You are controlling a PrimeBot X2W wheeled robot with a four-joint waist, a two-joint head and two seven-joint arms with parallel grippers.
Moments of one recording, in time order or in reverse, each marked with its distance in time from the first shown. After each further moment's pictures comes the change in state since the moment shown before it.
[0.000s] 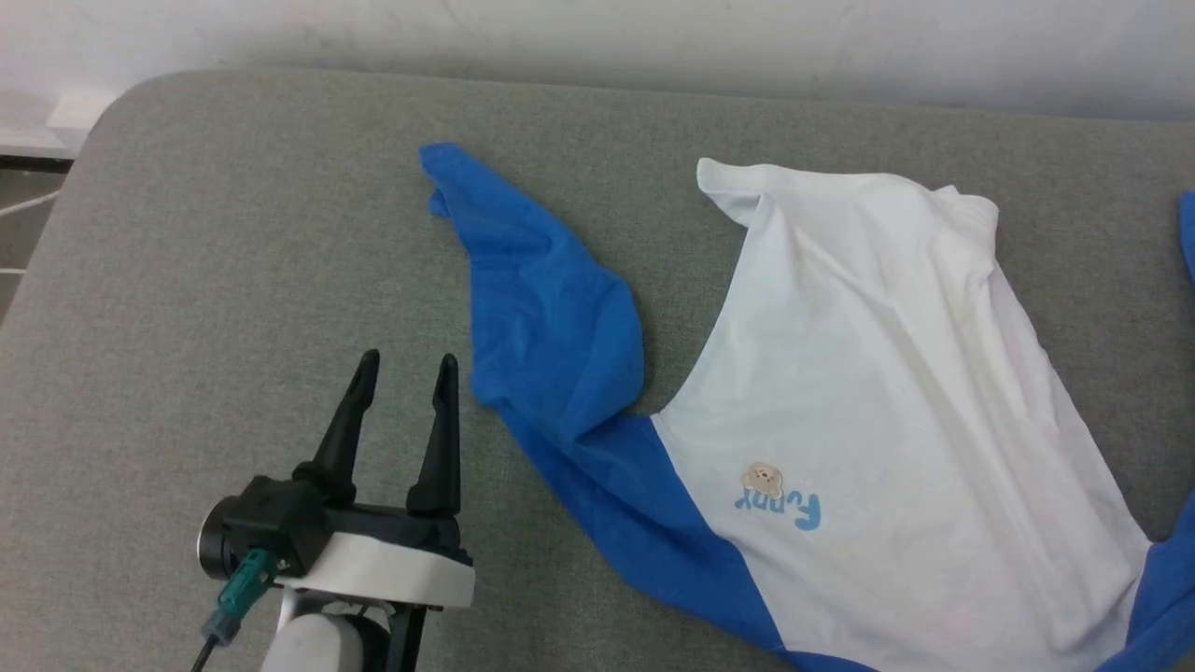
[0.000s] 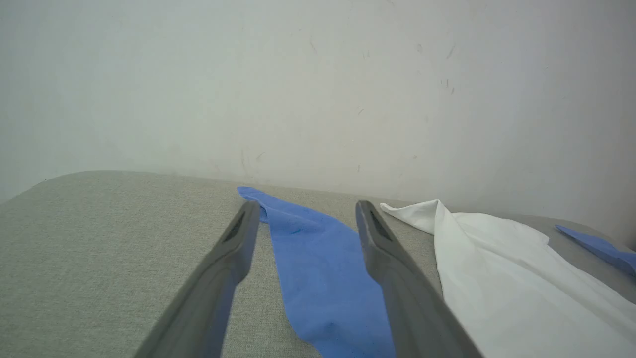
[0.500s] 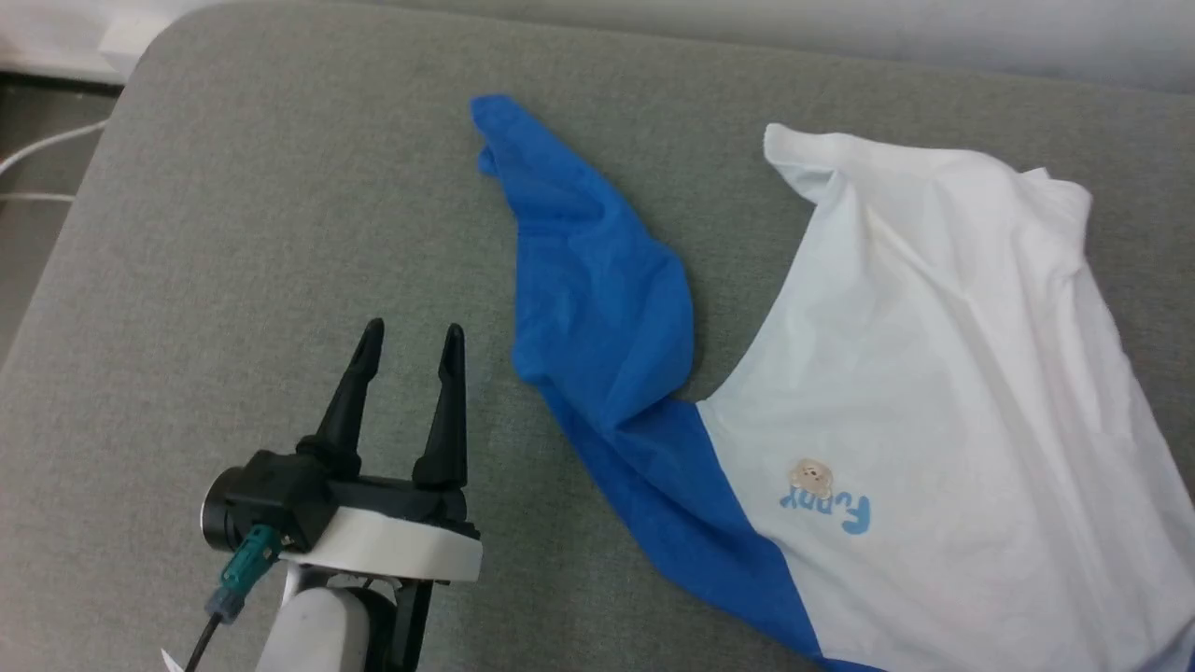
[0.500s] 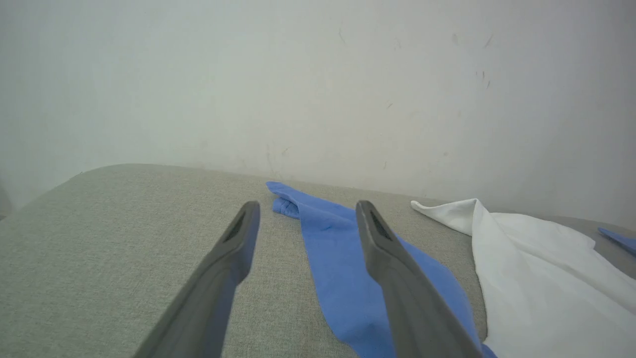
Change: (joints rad) left arm -0.048 0.001 -0.018 -0.004 -0.002 0.014 0.000; right arm -0.161 0.049 0.040 0.021 -0.397 0.000 -0.235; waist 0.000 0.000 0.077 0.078
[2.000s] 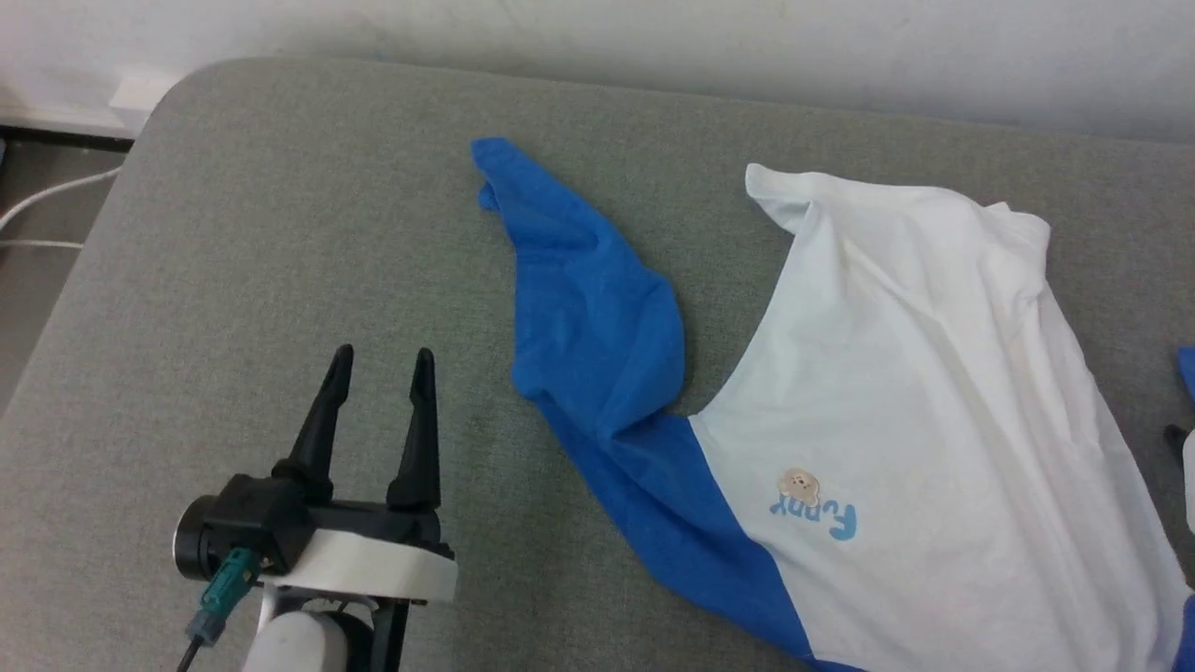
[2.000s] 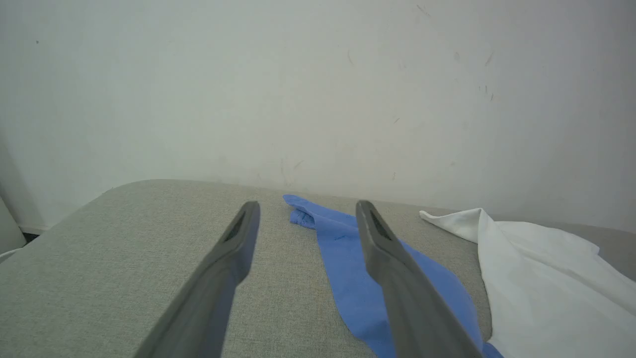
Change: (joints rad) left arm 0.047 0.057 0.000 -0.016 -0.021 0.049 0.000; right arm 0.397 0.014 0.233 -0.335 0.276 0.000 0.497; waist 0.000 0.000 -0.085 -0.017
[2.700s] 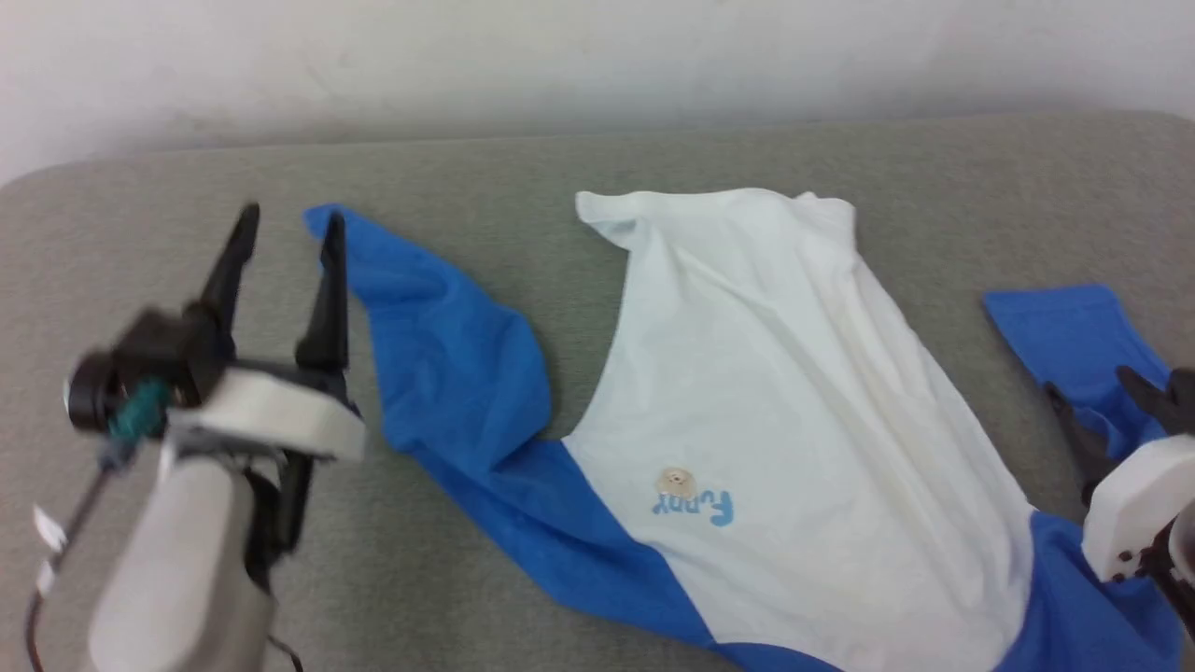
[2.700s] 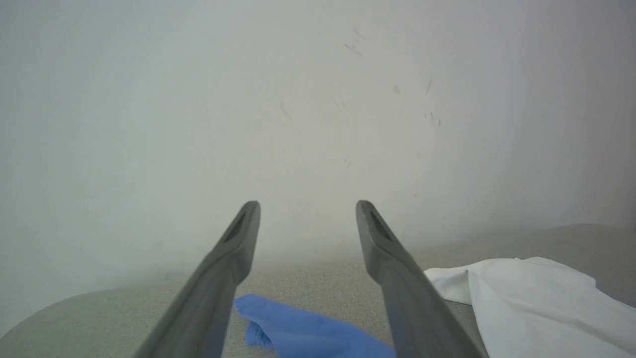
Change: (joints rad) left arm -0.349 0.247 -0.097 0.263 -0.142 0.044 0.000; right arm 0.236 0.121 0.024 -0.469 0.031 -0.001 -0.262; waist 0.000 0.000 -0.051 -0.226
